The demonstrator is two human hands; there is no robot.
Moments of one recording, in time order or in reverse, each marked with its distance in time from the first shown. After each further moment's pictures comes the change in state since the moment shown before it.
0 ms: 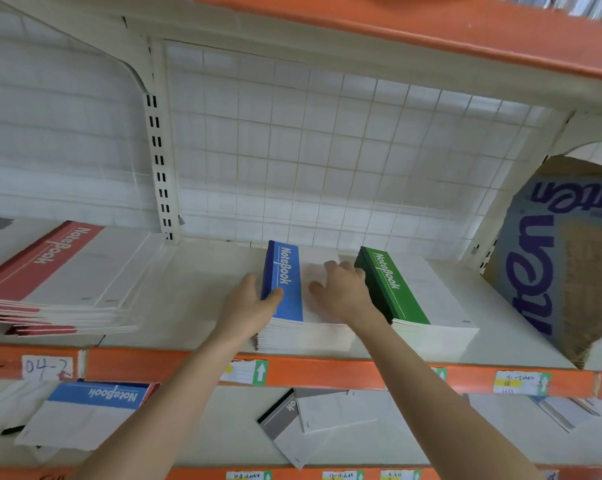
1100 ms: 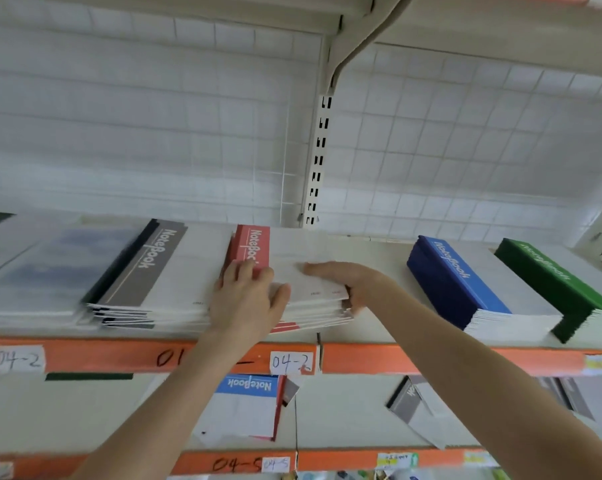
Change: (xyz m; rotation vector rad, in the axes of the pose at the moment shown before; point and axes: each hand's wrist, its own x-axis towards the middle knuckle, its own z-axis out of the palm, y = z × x) left_hand 0.027 -0.154 -0.265 0.835 0.134 0.324; right_hand 0.019 -0.277 0.098 0.802 -0.579 0.468
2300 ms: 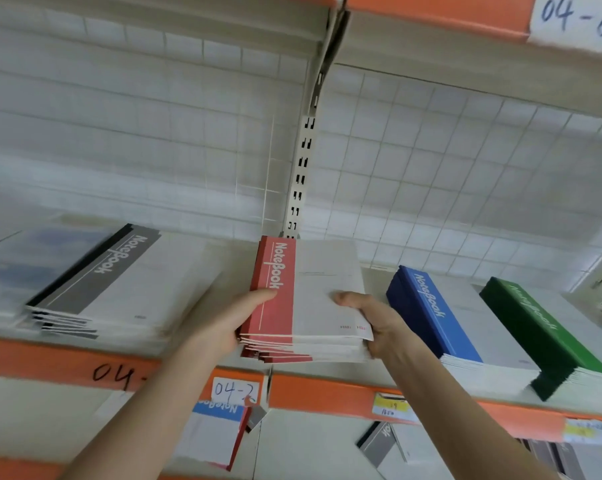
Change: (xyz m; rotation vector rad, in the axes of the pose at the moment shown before) left_hand 0.031 0.055 0.006 -1.441 -0.372 -0.674; right_hand -0.013 0.049 -0.081 0.521 -0.053 -0.189
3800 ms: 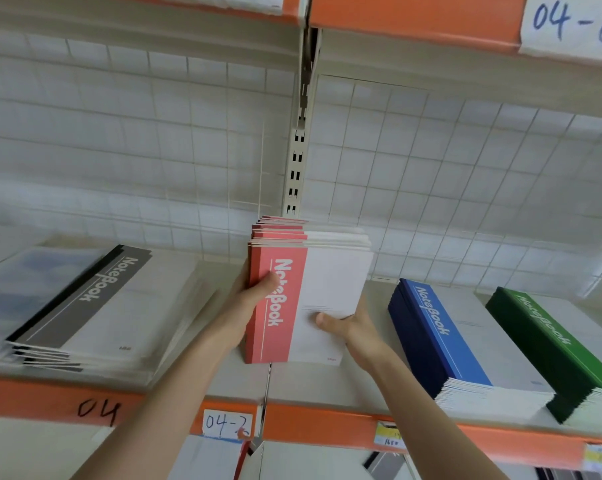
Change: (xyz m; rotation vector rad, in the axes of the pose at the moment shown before) left_hand 0.017 0.026 0.016 -0.074 -0.139 0.432; right_hand 0.049 0.017 -0.004 -0.281 -0.123 -0.571
